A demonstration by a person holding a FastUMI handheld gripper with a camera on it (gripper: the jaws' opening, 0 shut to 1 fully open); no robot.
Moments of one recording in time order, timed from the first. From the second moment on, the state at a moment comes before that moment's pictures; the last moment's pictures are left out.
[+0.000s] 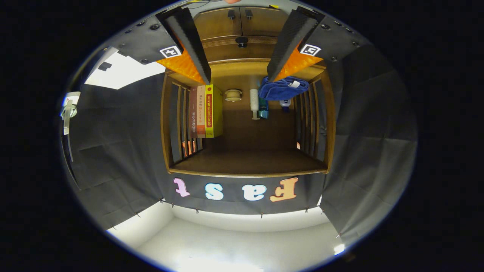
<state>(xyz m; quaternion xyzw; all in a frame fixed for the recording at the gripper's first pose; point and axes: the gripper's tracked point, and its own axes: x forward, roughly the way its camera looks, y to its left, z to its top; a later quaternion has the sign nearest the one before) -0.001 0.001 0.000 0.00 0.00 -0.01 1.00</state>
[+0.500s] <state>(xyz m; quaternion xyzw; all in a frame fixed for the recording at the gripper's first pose) 0.019 0.013 0.007 0.01 -0.01 0.01 1.00</state>
